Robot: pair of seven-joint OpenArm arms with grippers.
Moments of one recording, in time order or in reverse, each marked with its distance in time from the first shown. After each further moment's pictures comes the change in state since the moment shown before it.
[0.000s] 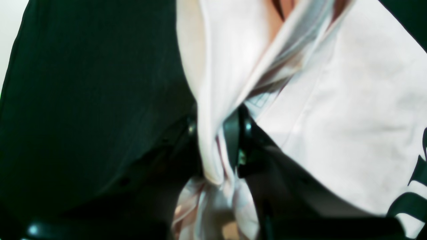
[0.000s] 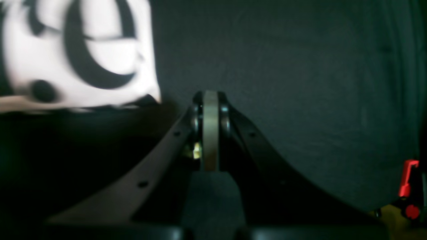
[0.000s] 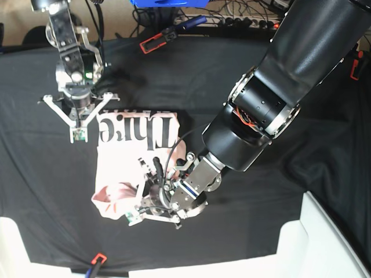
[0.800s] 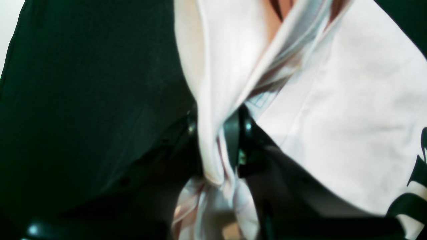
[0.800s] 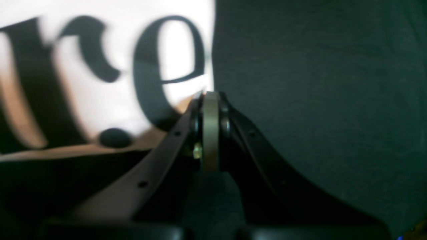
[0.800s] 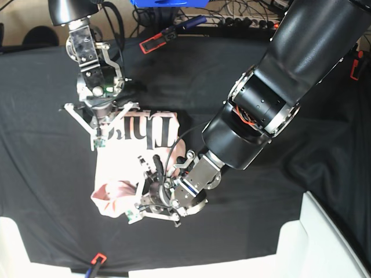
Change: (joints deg) left arm 0.3 0.0 0.2 -0.3 0.0 0.0 -1.3; right arm 5.2 -6.0 -0.4 -8.5 0.0 0.0 2.8
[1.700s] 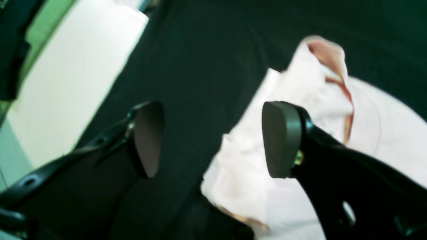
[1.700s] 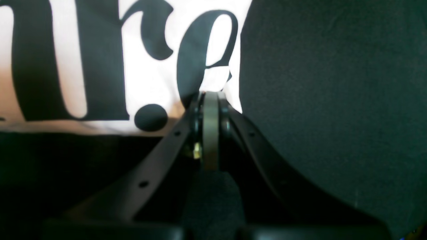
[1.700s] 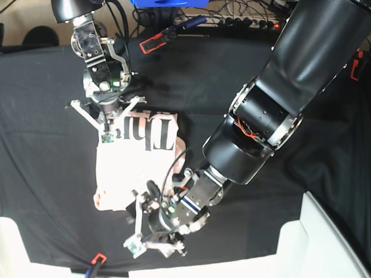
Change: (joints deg) left arm -3.5 0.1 -1.9 1.2 -1.9 11.2 -7.1; right arm -0.9 0.0 -2.8 0.0 -0.2 0.0 0.0
